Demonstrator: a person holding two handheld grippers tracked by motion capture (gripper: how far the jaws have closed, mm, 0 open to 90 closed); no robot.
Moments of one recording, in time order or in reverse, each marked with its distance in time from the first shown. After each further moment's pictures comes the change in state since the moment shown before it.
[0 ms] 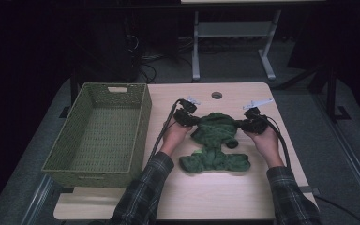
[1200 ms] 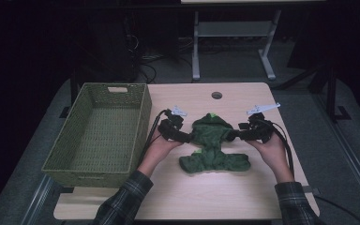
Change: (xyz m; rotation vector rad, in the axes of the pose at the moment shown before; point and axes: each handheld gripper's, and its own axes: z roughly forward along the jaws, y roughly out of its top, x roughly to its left) left arm -0.027 -0.042 -0.076 -0.004 -0.039 0.027; right arm 0.036 -0.007 -0.041 -0.022 0.058 -0.002
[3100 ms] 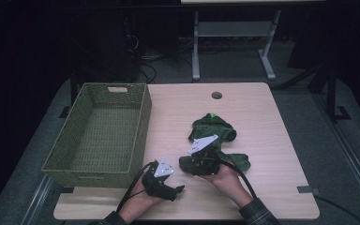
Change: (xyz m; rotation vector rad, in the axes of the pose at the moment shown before) left arm -0.062 -0.137 -0.033 -0.020 -0.046 0.168; right arm 0.169 -0.010 0.069 0.077 0.292 -0.312
